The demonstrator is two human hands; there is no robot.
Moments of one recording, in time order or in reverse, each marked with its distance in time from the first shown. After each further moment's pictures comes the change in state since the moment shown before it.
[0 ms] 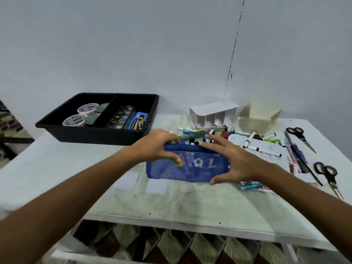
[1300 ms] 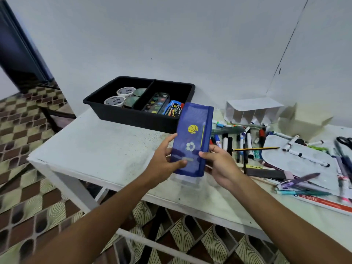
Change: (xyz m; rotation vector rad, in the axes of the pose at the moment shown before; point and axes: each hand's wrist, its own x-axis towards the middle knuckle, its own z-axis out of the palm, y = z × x) left_hand -0.110 0.001 0.052 -1.026 0.462 -0.547; right_hand 0.084 -0.095 0.099 1.444 0.255 0.677
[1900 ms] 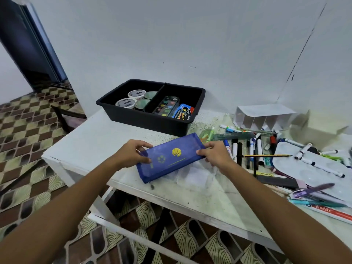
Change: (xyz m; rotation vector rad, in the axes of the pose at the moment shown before) left_hand 0.015 0.014 -0.126 0.692 0.058 -0.209; right_hand 0.065 0.000 0.014 -0.712 0.153 -0.104
